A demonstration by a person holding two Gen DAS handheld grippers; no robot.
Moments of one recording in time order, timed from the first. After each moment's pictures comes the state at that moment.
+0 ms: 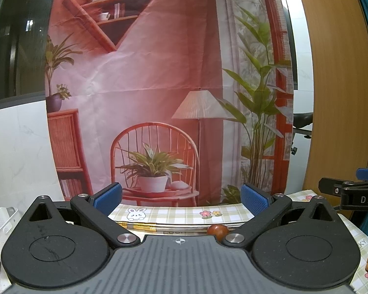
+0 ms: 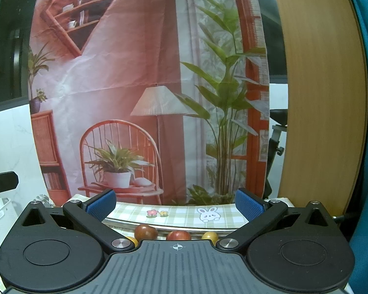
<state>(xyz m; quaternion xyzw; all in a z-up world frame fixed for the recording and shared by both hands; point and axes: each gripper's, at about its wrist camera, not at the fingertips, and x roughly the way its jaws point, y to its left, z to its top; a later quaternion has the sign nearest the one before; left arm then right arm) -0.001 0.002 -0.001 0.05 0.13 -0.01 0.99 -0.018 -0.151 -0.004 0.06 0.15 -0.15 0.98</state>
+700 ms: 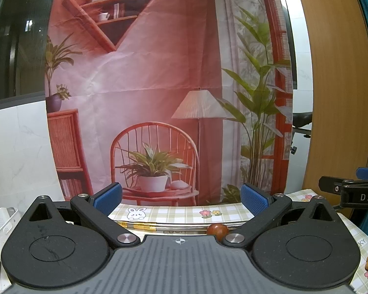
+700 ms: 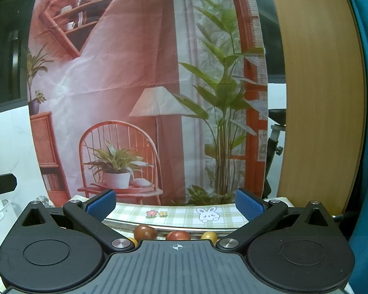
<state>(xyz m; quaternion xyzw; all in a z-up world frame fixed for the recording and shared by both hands) -0.002 0.001 -0.002 0.05 0.13 -0.01 0.99 -0.021 -0.157 -0.008 0.06 0.15 -0.15 0.98</state>
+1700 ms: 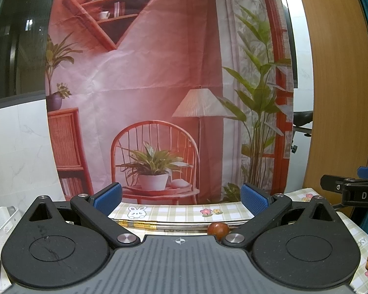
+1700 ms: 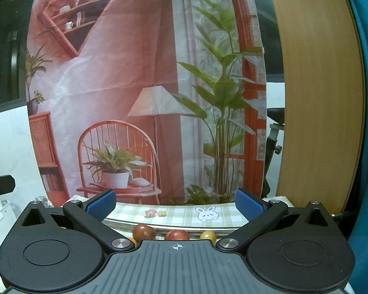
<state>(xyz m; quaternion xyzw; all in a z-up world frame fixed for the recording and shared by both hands) -0.002 0.001 -0.001 0.05 0.13 0.00 0.99 -0.024 -0.161 -0.010 0.07 0.15 -0.15 0.97</state>
